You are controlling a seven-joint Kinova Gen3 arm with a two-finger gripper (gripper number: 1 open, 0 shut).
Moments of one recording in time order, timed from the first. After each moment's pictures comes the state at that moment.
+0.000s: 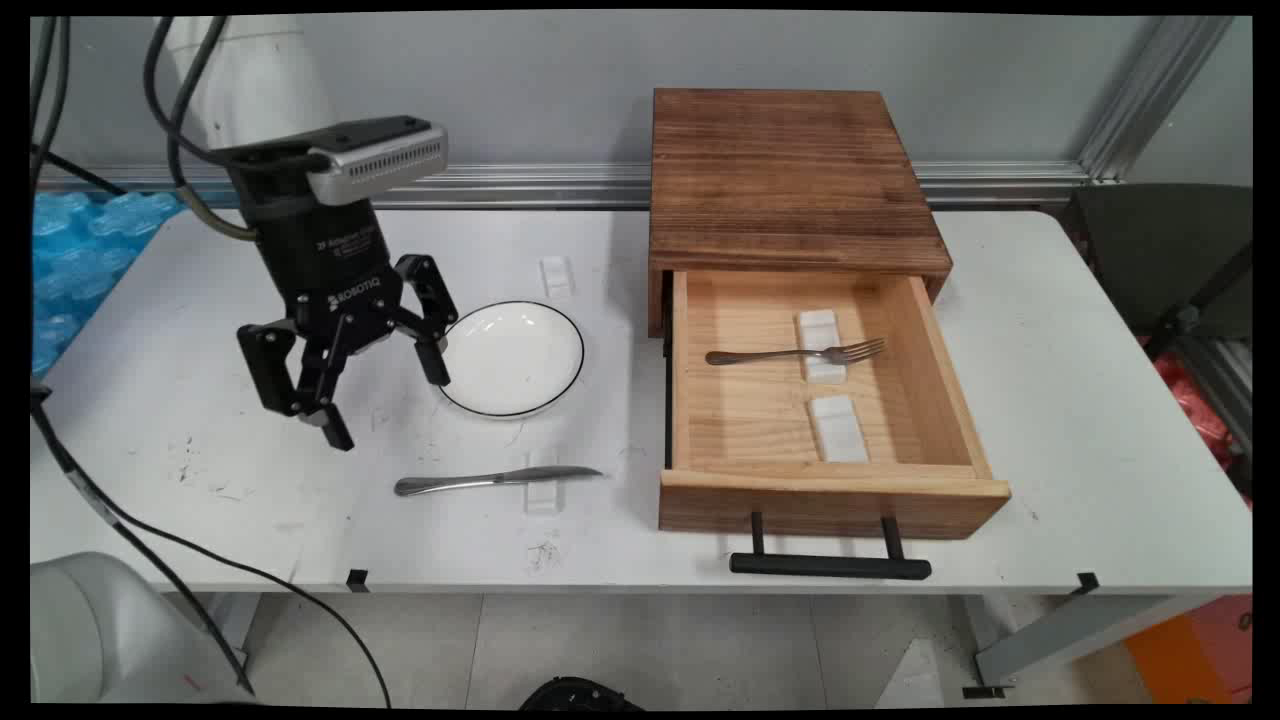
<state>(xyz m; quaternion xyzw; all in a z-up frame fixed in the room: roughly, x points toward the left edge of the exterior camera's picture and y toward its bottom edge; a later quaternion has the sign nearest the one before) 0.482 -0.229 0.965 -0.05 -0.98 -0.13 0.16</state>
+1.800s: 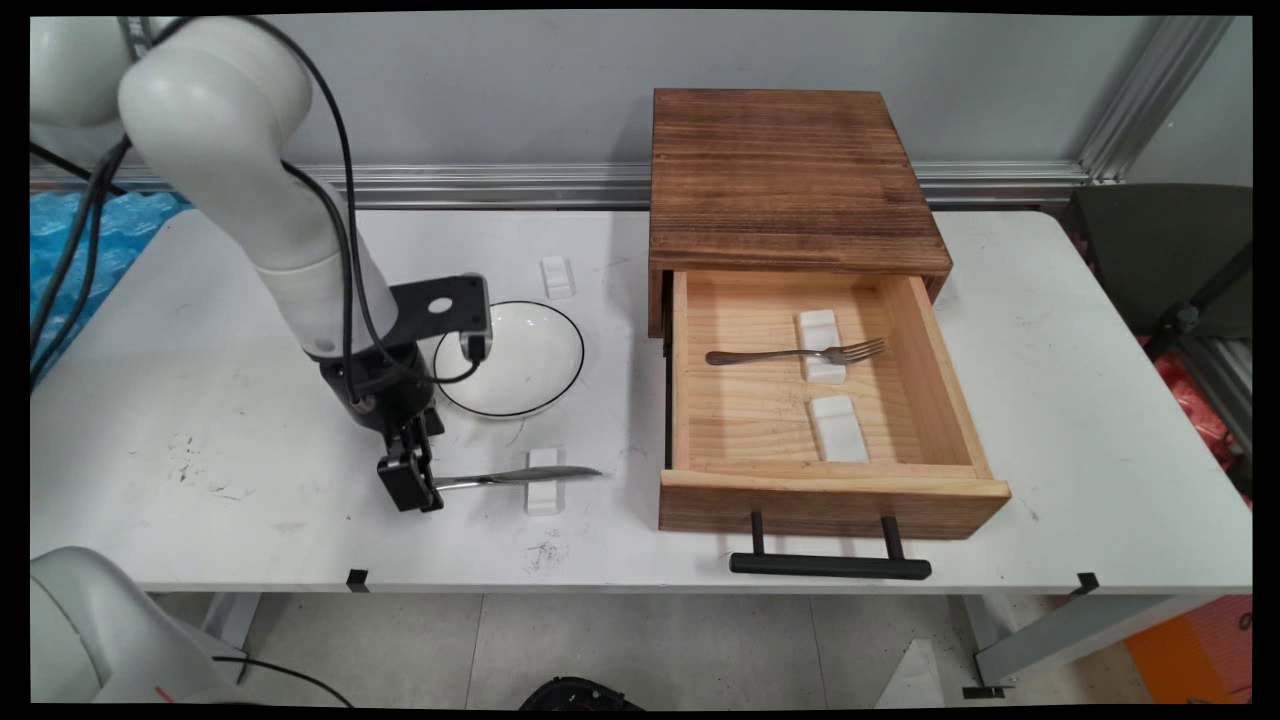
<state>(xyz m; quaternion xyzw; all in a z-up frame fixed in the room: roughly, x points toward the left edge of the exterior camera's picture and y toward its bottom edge) 0.459 -0.193 0.826 0.31 -0.95 -0.02 0.04</state>
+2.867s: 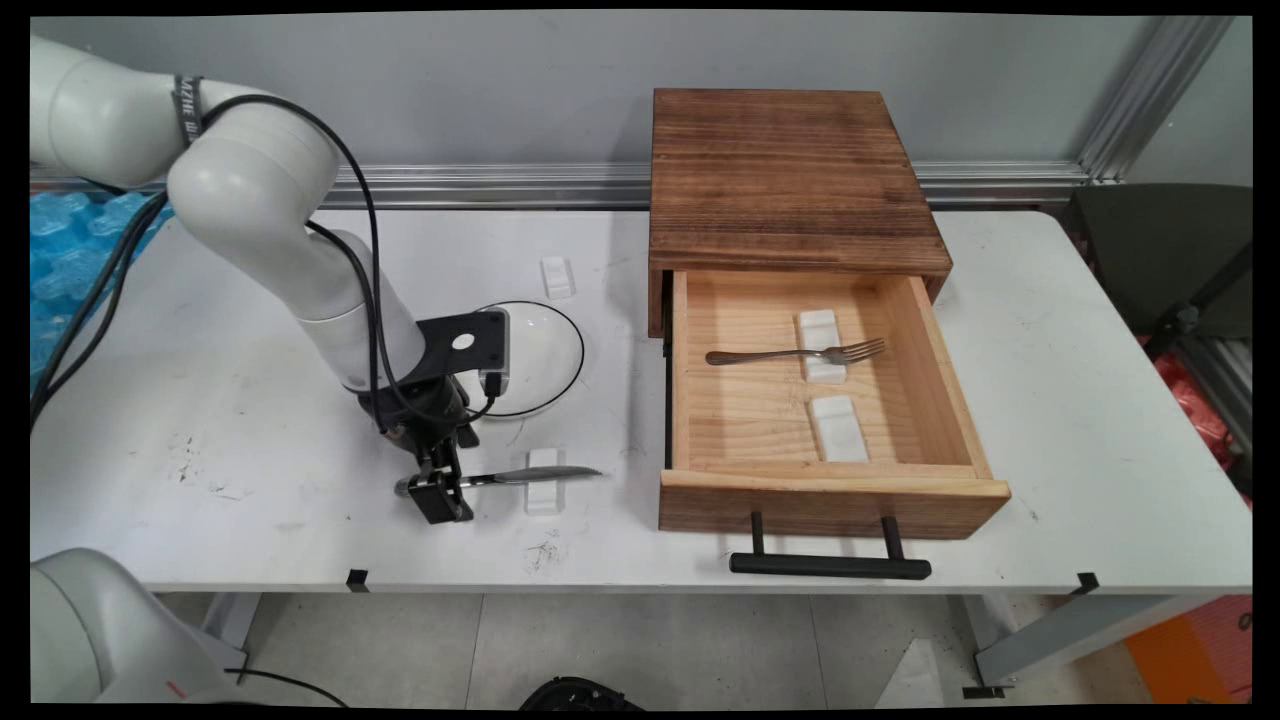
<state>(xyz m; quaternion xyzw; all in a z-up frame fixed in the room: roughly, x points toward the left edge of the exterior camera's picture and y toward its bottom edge) 0.458 -0.199 0.778 0.26 -0.96 0.00 0.07</state>
